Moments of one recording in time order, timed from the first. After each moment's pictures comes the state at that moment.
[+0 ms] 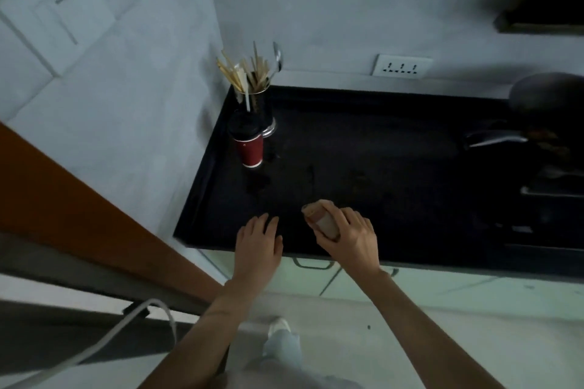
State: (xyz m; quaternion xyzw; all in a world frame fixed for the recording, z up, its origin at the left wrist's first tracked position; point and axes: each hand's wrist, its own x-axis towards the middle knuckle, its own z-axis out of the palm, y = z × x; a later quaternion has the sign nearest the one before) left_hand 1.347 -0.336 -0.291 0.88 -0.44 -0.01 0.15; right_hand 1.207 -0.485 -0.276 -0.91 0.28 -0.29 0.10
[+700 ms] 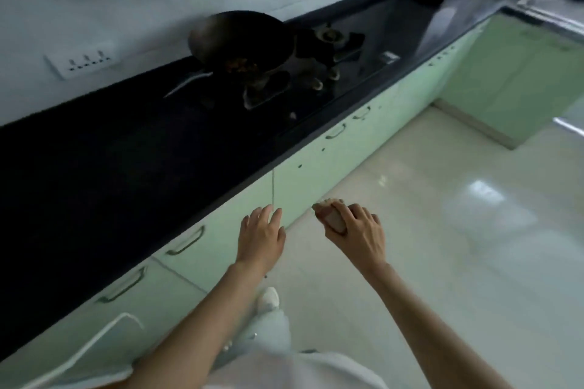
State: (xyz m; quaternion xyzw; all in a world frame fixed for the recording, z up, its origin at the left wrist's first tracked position) left_hand 0.995 -0.459 -0.283 0.59 -0.79 -0.08 0.12; right_hand 0.779 -0.443 -0.273 -0.70 0.68 -0.23 -0.04
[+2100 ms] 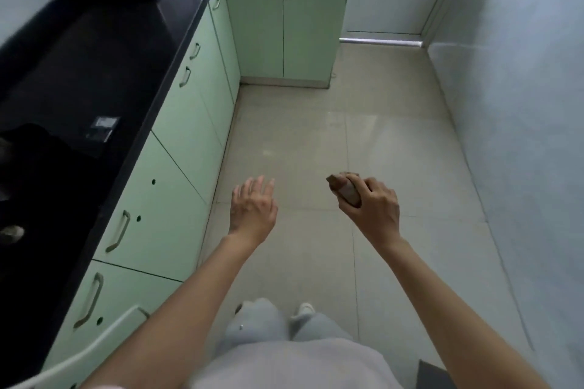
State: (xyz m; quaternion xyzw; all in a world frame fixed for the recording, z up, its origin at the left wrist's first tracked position) left_hand 0.394 -0.748 -0.276 0.30 -0.95 -0.06 0.09; right_hand 0.223 -0.564 -0.266 -0.38 0.89 -0.21 -0.13
